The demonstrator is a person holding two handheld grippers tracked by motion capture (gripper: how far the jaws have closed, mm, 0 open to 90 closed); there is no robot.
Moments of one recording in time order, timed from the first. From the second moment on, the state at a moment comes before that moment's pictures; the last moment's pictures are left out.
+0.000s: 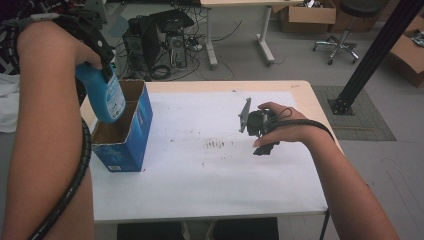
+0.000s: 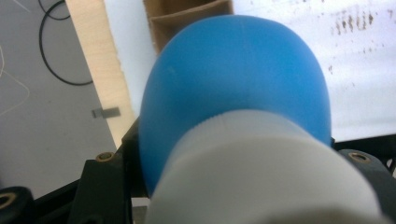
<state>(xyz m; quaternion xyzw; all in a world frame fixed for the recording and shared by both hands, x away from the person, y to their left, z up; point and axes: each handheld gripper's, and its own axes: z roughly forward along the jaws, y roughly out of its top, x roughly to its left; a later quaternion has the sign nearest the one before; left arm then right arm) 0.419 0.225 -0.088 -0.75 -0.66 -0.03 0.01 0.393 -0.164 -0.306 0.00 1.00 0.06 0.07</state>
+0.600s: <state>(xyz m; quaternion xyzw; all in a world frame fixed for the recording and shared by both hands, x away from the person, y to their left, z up) 0.424 0.233 -0.111 -0.74 -0.67 -0.03 0.00 0.394 -0.164 -0.306 0.00 1.00 0.06 0.07</state>
